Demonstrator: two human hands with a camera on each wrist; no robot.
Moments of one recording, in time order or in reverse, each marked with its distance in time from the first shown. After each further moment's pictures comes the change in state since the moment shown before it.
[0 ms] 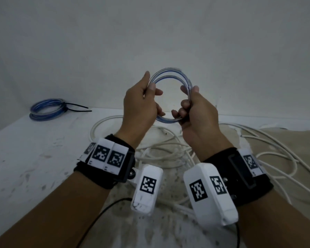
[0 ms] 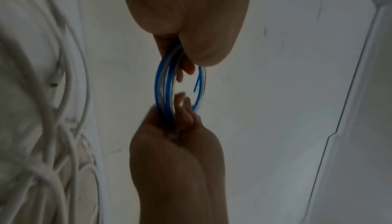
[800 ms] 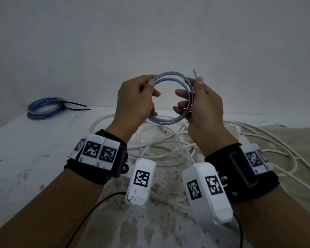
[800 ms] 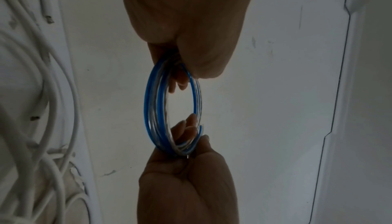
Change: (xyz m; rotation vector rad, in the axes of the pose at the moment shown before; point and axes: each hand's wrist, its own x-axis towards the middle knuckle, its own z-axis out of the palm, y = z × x) left_hand 0.007 0.004 -0.013 0.074 -0.065 0.012; right_hand -0.002 -0.010 -0.001 -0.168 0.002 -0.167
